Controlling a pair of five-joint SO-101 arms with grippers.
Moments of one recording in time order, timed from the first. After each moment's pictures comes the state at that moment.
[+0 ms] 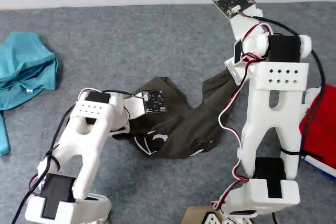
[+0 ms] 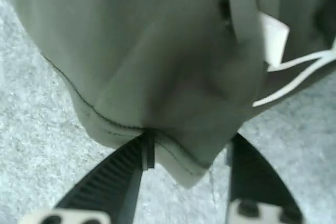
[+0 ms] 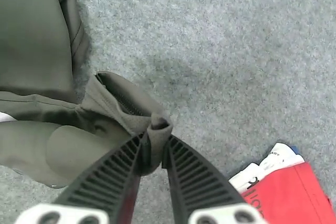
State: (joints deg) left arm 5.4 -6.2 38.3 59.6 -63.9; right arm -1.3 1.5 -31.1 100.5 32.0
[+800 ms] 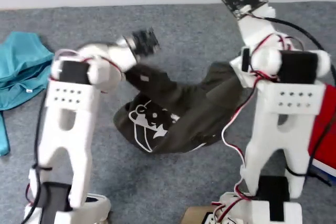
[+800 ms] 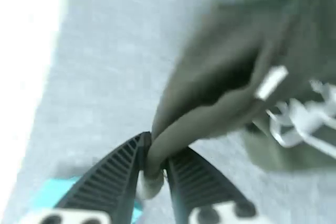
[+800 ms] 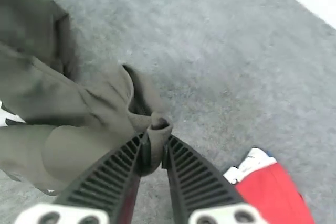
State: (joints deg) left arm 3.8 -11.3 0.7 75.6 -46.8; right arm -0.4 -8.8 -31.1 100.5 32.0
